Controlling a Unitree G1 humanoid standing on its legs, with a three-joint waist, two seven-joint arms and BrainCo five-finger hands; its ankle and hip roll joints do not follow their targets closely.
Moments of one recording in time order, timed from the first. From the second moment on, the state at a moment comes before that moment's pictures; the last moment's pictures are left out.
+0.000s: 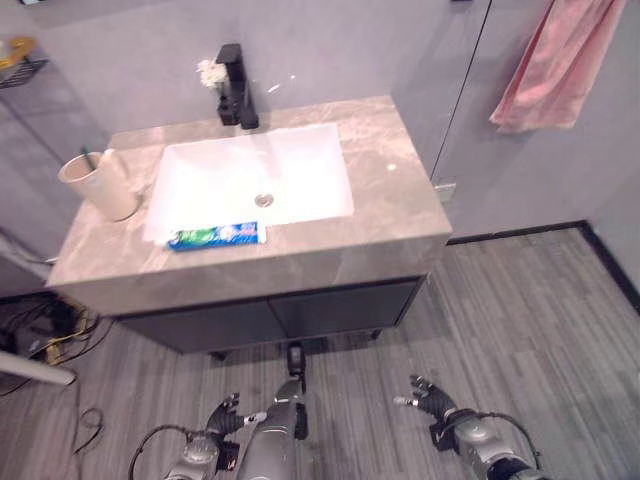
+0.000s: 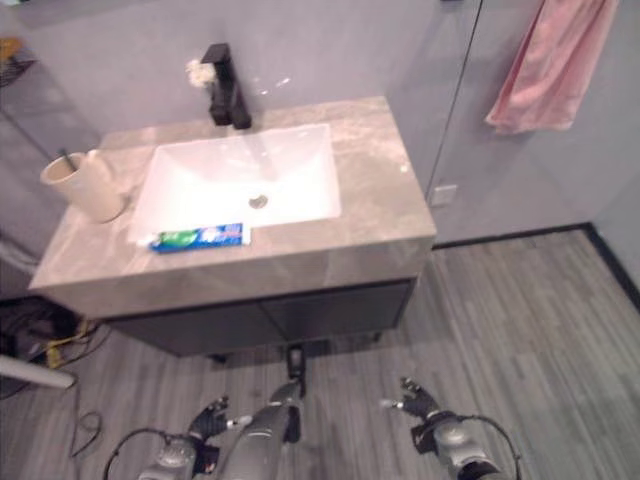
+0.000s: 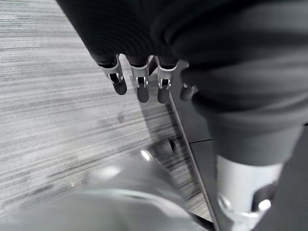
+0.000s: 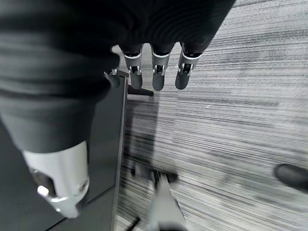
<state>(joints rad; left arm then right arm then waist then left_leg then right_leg) -0.08 0.26 -0.33 1.24 -0.26 -0.20 0.02 -0.13 -0.31 0.42 1.11 0.30 -0.15 0.11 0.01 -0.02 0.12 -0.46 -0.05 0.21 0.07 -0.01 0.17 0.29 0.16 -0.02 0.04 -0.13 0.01</state>
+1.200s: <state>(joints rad) -0.07 0.26 -0.44 1.27 -0.15 -0.17 0.02 -0.08 -0.32 0.41 1.07 0.22 -0.16 0.13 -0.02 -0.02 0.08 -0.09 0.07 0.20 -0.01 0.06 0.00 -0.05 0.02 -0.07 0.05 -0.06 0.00</state>
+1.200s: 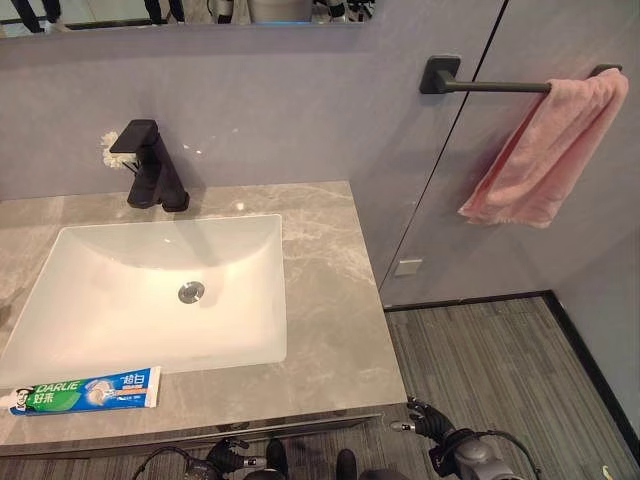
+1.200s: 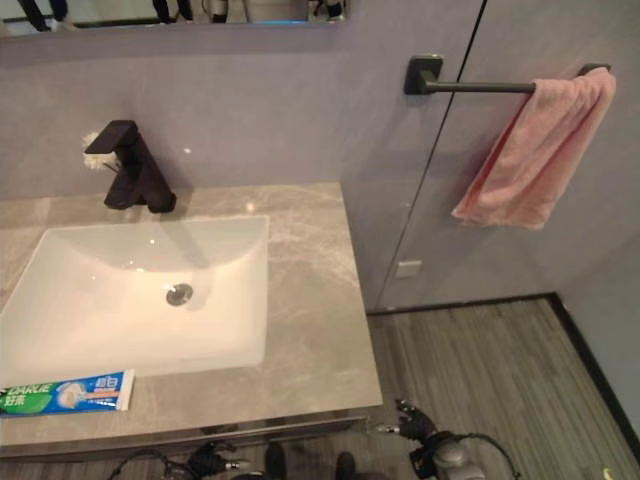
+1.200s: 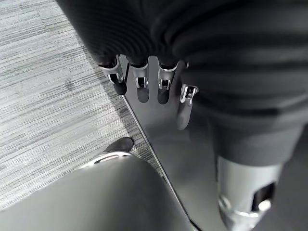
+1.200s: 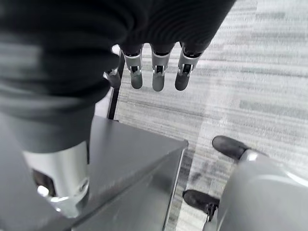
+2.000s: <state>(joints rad) -0.20 0.22 -0.44 1.24 -0.15 -0.21 0.03 -0.13 -0.36 0.36 1.13 0.21 -0.16 0.11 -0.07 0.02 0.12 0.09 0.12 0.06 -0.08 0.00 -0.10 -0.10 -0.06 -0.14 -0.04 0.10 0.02</state>
